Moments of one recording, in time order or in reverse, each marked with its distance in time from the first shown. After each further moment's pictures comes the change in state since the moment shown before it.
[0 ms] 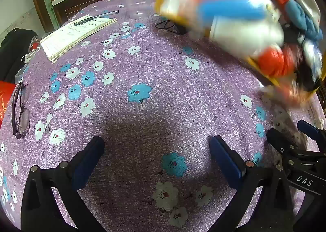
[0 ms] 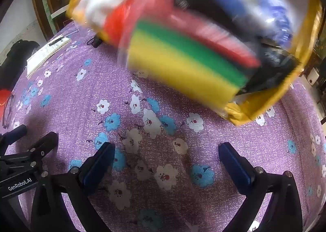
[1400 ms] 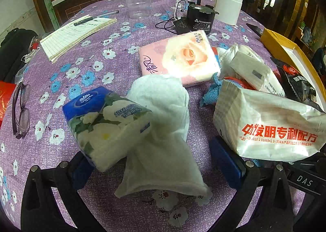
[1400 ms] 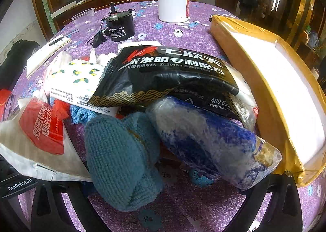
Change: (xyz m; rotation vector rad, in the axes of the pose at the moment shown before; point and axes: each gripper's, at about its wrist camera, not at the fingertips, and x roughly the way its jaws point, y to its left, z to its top) left arm -0.001 0.000 0.000 0.000 -0.001 0.000; right arm -0.002 0.001 0.003 0.001 0.003 0.002
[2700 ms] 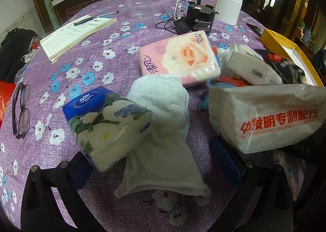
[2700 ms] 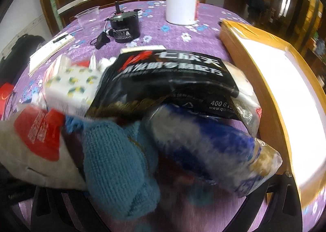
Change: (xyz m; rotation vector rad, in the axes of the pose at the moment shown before) left arm -0.001 0.000 0.000 0.000 0.000 0.000; right arm 0.020 -0.004 0.027 -0.061 -0.033 0.043
